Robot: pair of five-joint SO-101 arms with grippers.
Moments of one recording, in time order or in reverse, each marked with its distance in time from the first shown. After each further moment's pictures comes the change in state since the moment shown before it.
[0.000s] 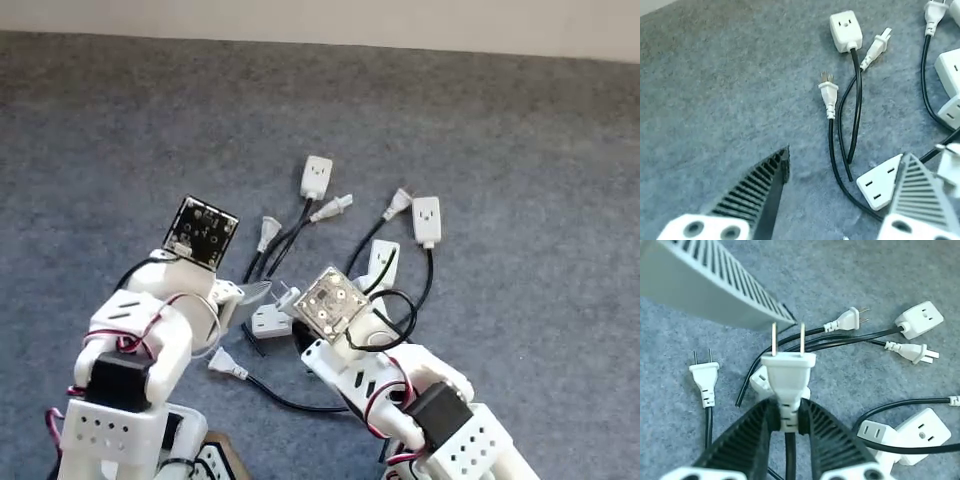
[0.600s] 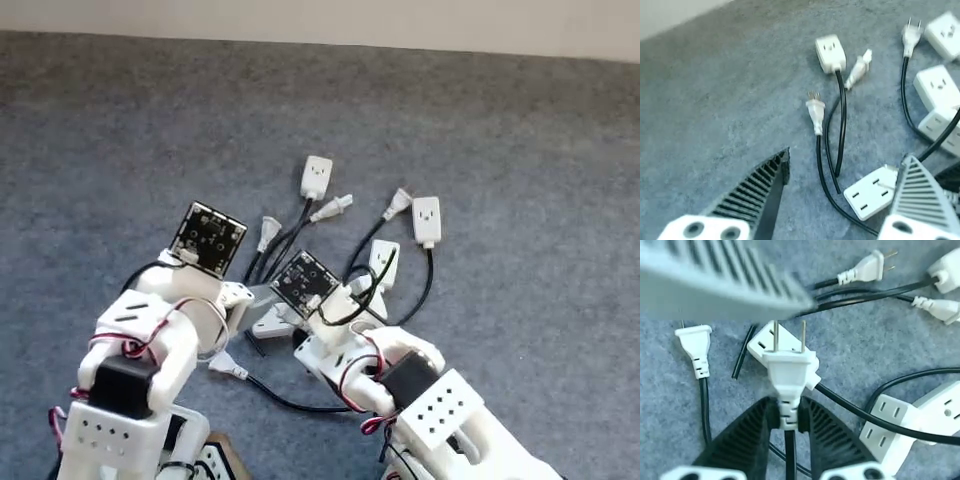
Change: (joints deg) left arm 3.8 -1.1 0.2 -0.9 1.7; right arm 0.0 20.7 -3.7 -3.5 -0.9
